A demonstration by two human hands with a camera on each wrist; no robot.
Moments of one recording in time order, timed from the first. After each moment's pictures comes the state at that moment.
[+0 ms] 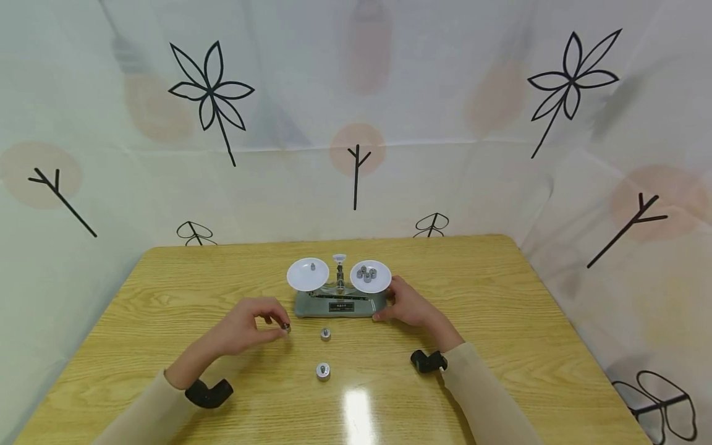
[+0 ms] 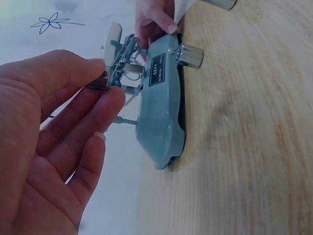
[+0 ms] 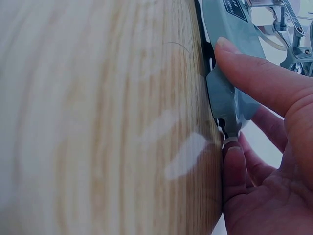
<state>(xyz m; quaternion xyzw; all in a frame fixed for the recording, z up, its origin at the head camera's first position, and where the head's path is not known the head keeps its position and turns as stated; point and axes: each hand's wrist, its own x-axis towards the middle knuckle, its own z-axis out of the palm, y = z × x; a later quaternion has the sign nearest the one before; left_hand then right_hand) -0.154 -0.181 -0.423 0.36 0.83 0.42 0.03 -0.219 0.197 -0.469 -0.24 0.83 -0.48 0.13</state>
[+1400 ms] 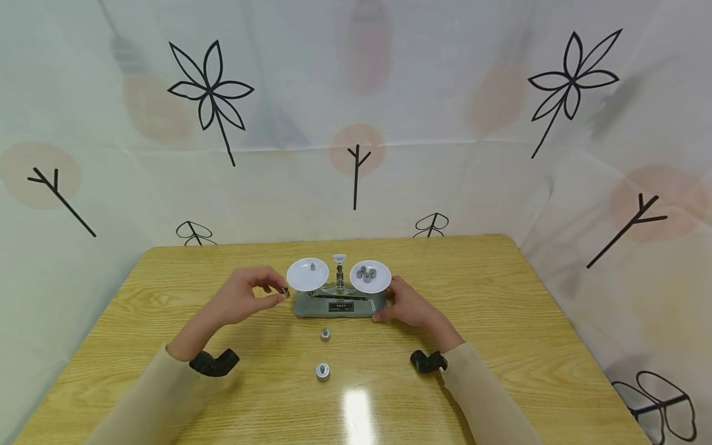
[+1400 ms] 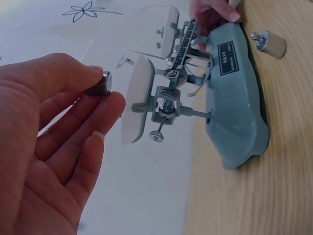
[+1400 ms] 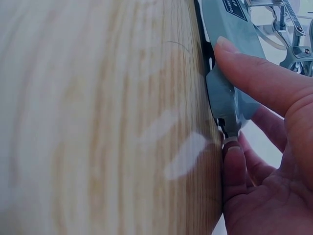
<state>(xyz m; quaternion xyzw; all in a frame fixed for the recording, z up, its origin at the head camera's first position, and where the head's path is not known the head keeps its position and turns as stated) -0.183 -0.177 -0.385 0.33 0.84 0.43 -0.04 -0.221 0.197 -0.471 -0.25 0.84 -0.47 0.13</state>
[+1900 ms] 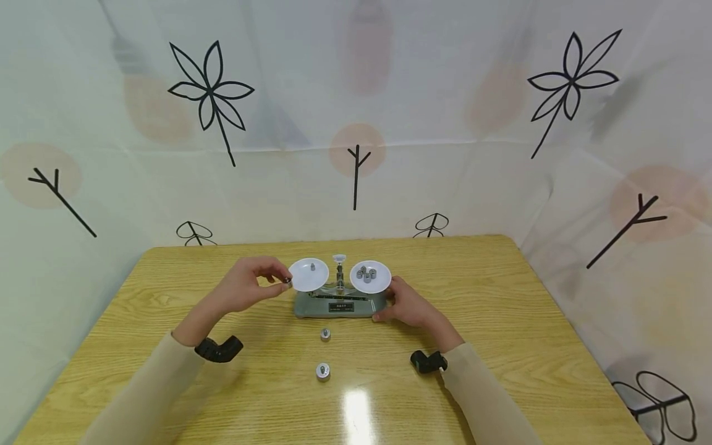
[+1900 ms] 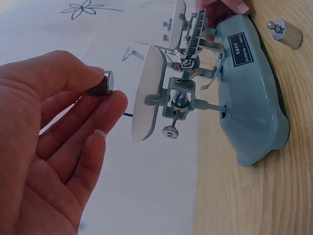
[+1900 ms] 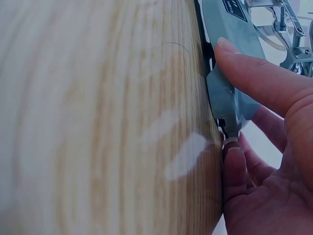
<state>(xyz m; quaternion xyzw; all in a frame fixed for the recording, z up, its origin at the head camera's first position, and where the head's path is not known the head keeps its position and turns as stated) -0.197 -0.171 -0.373 0.34 0.84 0.41 -0.03 -0.219 0.198 -0.470 -0.24 0.84 -0.47 0.13</state>
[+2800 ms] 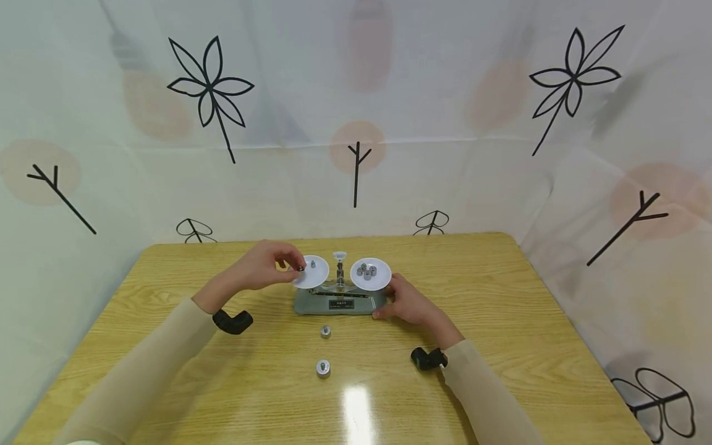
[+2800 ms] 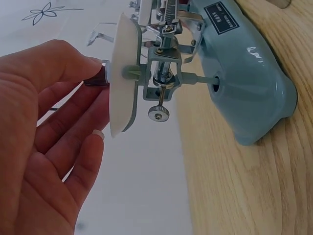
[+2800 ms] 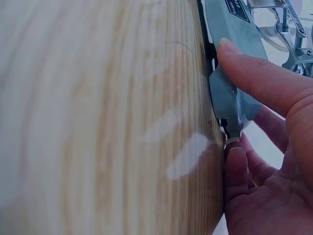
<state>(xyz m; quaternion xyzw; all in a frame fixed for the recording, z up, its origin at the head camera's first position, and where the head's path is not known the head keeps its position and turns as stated) -0.236 -0.156 -0.368 0.36 0.87 0.34 0.04 -0.220 0.197 -0.469 -0.25 0.83 -0.47 0.13</state>
